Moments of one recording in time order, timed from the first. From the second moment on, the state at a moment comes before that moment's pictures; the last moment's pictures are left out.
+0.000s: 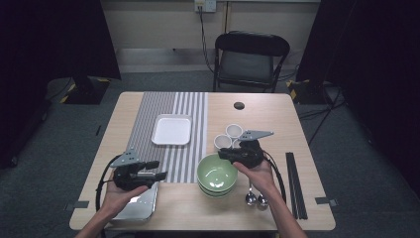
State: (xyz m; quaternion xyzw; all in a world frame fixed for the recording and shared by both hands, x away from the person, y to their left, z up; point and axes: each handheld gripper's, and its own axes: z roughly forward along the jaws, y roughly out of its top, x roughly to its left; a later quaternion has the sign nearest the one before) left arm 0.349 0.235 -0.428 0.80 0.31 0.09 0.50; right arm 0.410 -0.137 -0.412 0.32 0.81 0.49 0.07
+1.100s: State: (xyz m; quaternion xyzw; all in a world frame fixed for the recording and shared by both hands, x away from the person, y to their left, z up) left arm 0.354 0.105 -0.412 0.84 0.15 -0.02 0.52; right arm 0.414 -0.145 -0.424 0.34 0.80 0.49 0.05
